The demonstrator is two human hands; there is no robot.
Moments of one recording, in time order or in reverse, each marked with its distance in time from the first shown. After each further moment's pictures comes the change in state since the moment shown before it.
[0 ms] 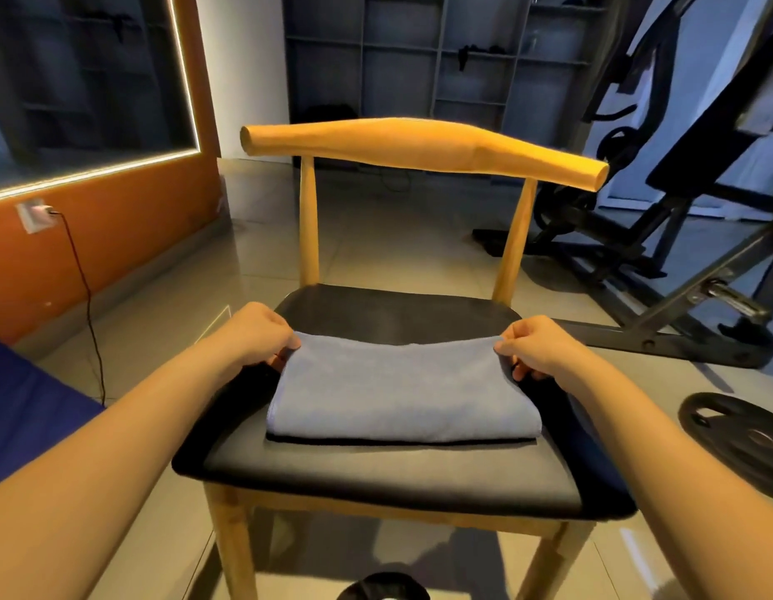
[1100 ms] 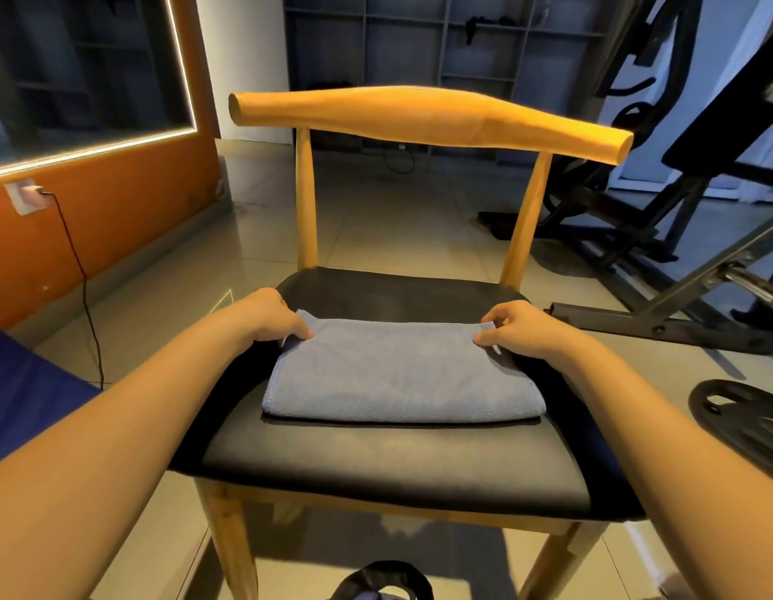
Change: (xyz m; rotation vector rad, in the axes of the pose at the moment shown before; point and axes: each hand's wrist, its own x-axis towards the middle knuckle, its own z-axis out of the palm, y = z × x) left_hand 0.036 0.006 0.008 0.223 -0.142 -0.090; right_hand 0.030 -0.003 0.015 -0.136 -0.147 -0.166
